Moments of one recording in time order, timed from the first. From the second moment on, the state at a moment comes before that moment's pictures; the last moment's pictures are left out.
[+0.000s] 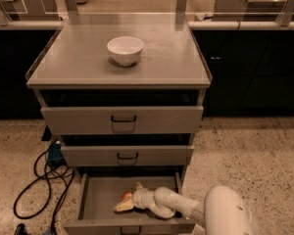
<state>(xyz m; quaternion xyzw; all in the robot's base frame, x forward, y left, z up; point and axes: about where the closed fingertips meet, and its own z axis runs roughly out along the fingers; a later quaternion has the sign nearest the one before) 0.623 0.085 0.141 -0.34 0.81 0.29 0.38</state>
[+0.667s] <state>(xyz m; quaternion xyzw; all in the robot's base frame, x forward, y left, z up) 0.592 0.089 0.127 -0.32 0.83 0.28 0.36</state>
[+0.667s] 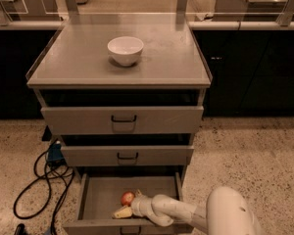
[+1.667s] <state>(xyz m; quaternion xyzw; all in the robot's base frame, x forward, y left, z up) 0.592 0.089 0.127 -0.32 0.83 0.28 0.36</state>
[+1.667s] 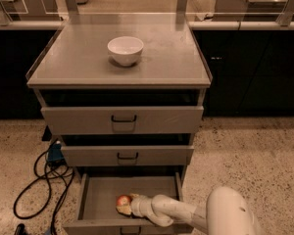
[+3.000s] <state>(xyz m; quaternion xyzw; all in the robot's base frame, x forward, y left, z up) 0.573 -0.049 0.216 -0.26 0.89 0.16 0.34</state>
